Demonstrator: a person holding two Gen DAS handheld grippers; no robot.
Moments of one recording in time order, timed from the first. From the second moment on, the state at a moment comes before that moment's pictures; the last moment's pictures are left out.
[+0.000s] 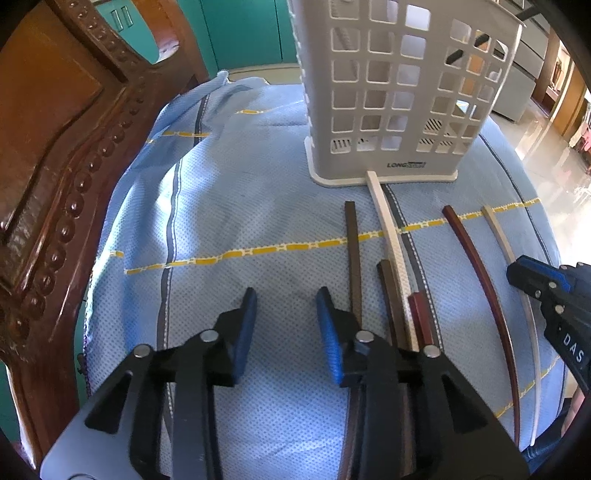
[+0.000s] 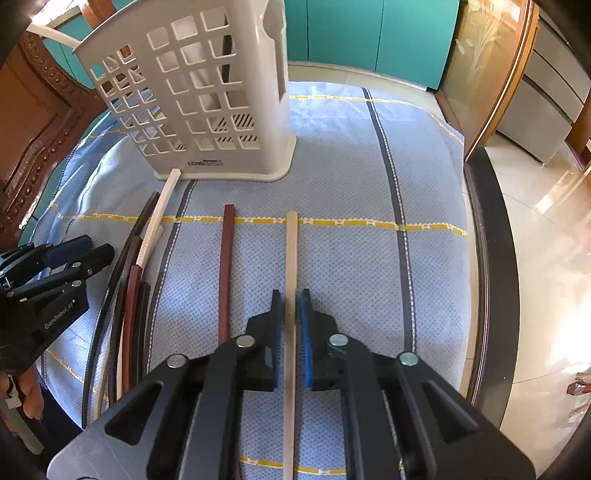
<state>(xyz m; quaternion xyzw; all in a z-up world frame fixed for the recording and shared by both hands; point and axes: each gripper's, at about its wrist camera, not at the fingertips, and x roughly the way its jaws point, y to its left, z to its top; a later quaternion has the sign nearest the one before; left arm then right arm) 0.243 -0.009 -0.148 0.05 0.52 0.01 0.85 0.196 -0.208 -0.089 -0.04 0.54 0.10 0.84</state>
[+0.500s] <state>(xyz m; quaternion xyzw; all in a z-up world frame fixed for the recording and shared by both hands) 0.253 -0.008 -0.150 0.05 0.51 0.02 0.86 0.194 -0.197 -0.090 -0.06 0.52 0.10 0.84</state>
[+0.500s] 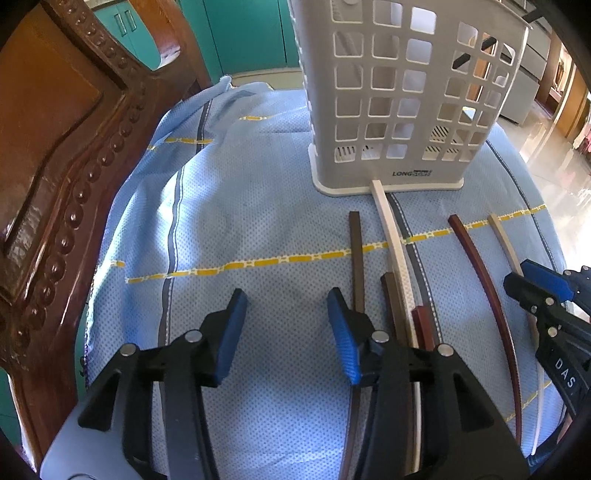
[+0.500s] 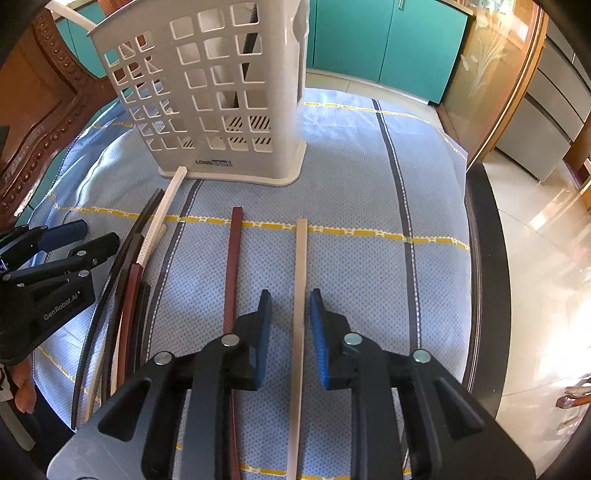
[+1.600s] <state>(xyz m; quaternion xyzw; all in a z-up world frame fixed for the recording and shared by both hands) 0.205 0.011 -0.066 -0.03 0.40 -0.05 0.91 0.152 -0.240 0.008 0.01 0.39 0.16 0.91</state>
